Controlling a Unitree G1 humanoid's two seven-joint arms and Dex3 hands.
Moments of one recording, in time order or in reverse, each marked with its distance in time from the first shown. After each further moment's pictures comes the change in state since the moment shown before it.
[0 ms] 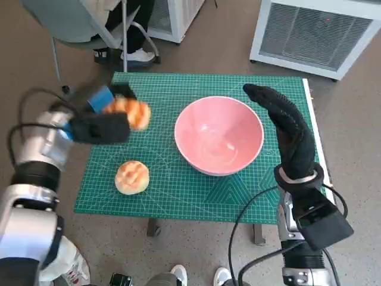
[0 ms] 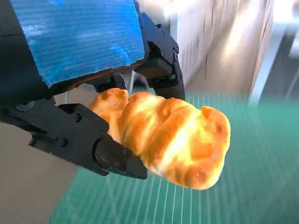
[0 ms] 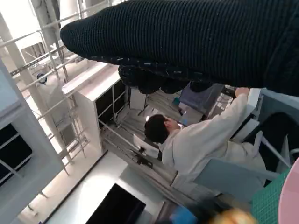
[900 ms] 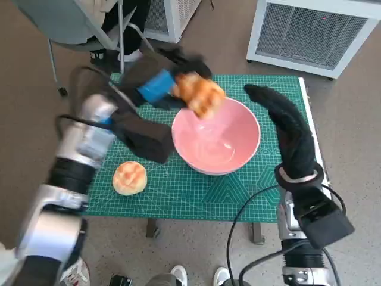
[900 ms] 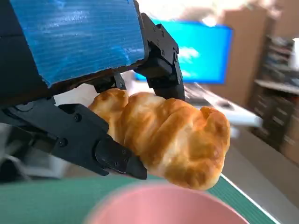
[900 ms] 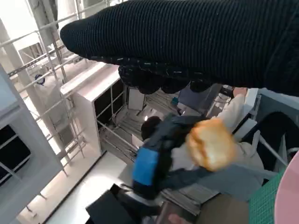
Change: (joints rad) left arm 0.046 -0.228 -0.042 -0.336 -0.026 -0.139 0.016; right arm -0.008 -0.007 -0.007 0.030 0.031 -0.013 0.027
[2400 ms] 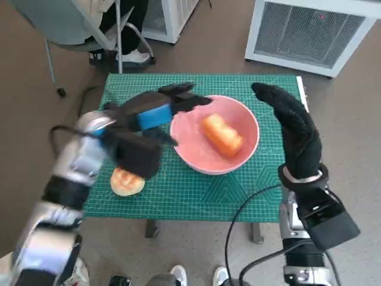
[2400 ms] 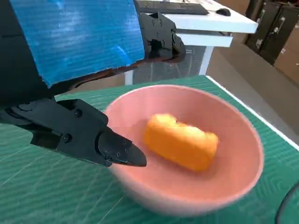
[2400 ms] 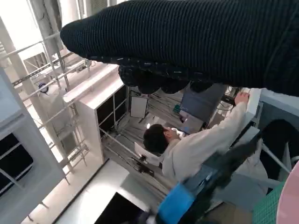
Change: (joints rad) left arm 0.249 0.175 0.104 -0.356 -0.168 0.161 -0.494; right arm 0.000 0.007 -0.019 -0.001 0.004 -0.025 -0.003
